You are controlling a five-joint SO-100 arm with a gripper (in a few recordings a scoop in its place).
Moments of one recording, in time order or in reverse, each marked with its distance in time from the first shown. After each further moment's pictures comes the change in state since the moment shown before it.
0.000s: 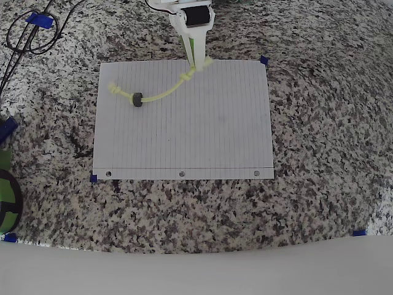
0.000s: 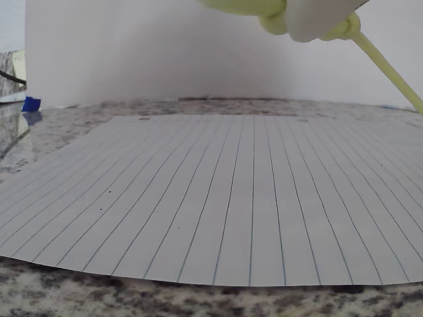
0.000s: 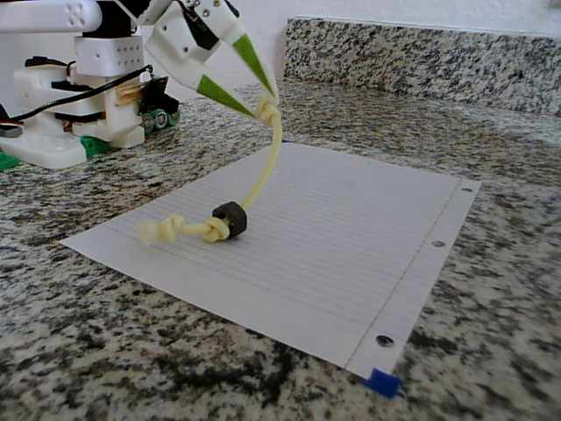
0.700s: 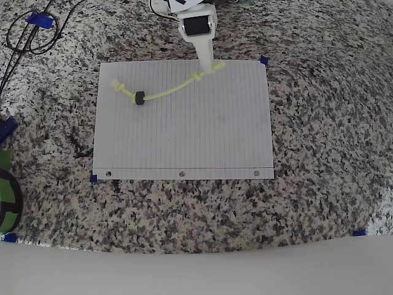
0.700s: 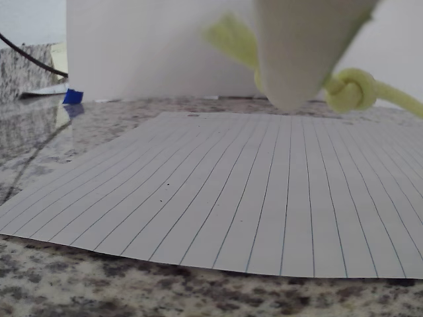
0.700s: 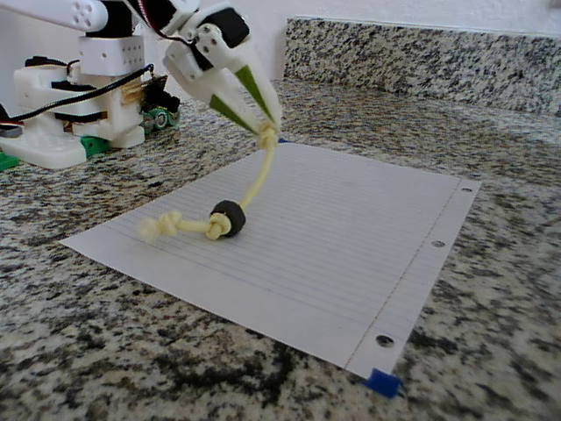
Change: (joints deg) arm -6.0 -14.0 0.1 -8.5 -32.3
